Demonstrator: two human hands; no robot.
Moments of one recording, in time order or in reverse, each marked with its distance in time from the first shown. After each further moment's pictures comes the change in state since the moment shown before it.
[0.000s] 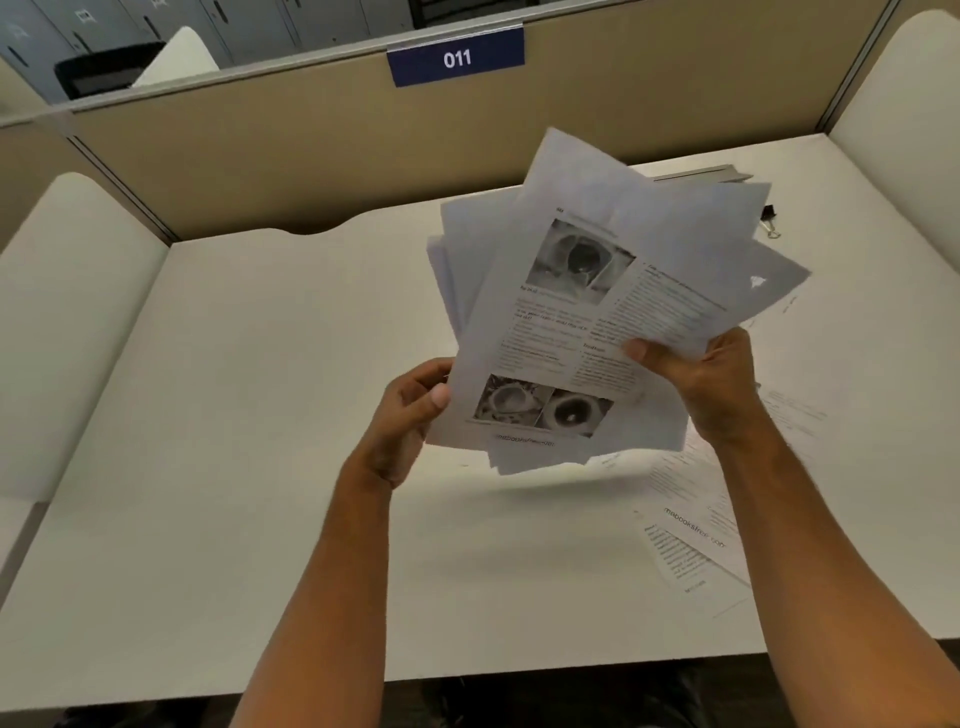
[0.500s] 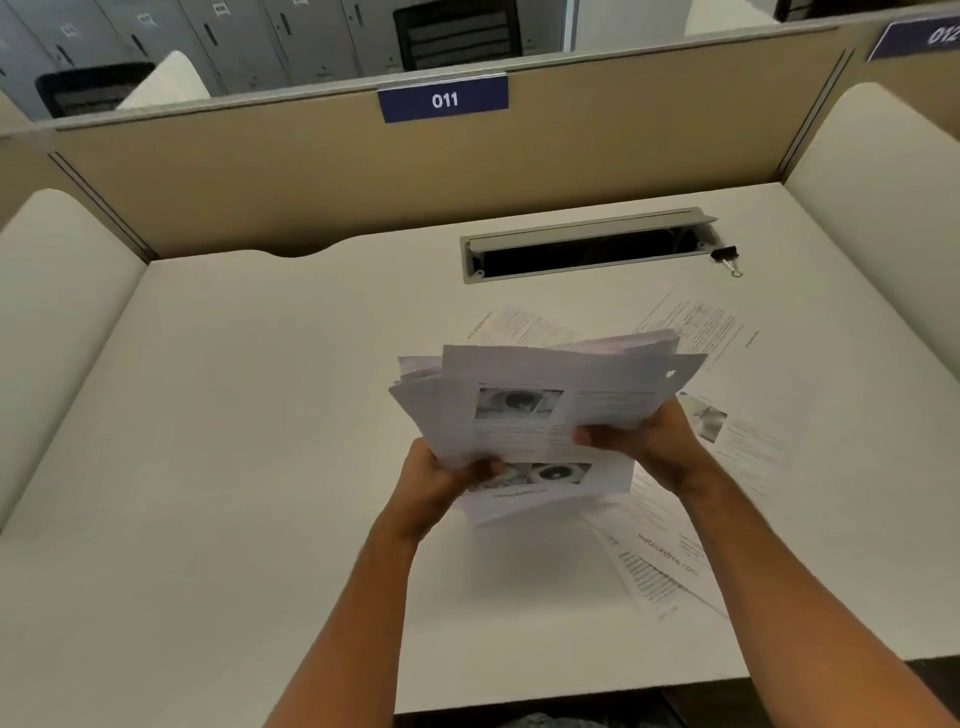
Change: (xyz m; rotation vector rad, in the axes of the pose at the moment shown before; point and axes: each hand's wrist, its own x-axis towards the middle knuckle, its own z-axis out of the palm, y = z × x) left_hand -0.006 -0.044 0.033 0.124 0.040 -0.041; right_hand -0.014 0.020 0.002 0.135 -0.248 0.201
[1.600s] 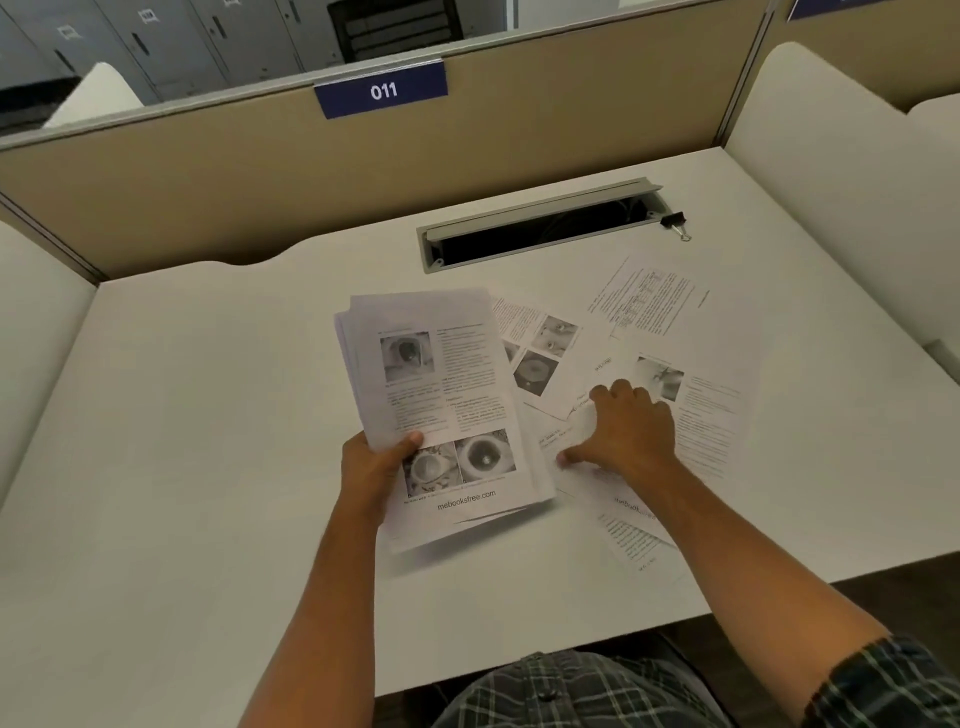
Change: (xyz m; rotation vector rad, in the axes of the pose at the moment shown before) left_hand 0.011 -0.041 -0.040 0.018 0.385 -0.256; right_hand -0.015 0.060 -0.018 -1.560 0.114 0.541
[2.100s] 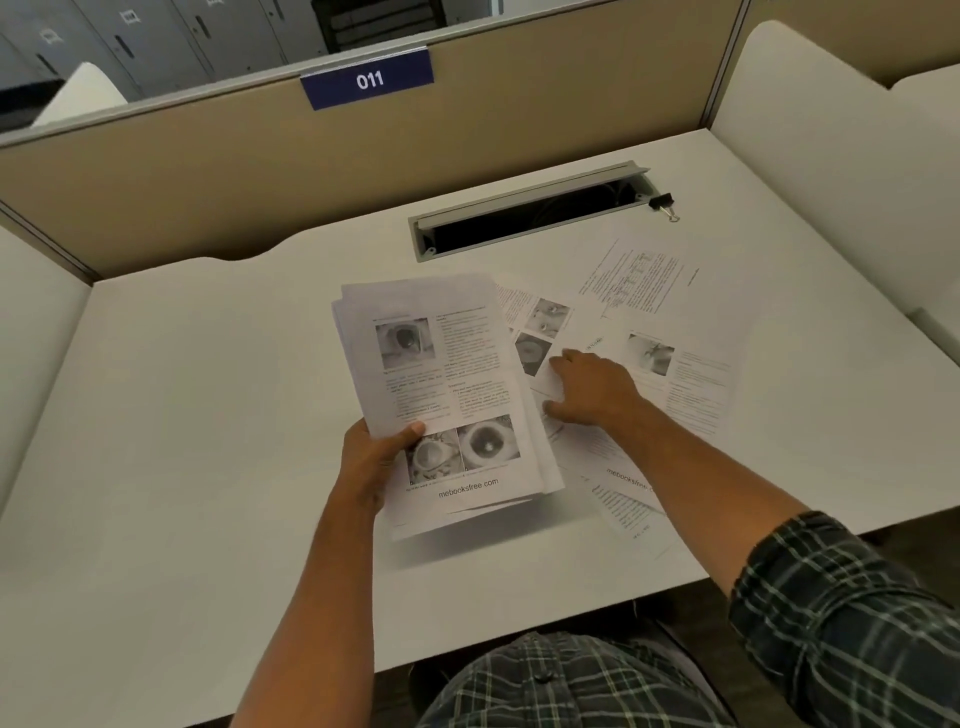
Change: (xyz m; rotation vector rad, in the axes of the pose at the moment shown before) left_hand -0.006 -0.005 -0.006 -0.021 -0.124 0.002; right_hand 0.028 -0.015 -0.006 -0.042 0.015 -0.299
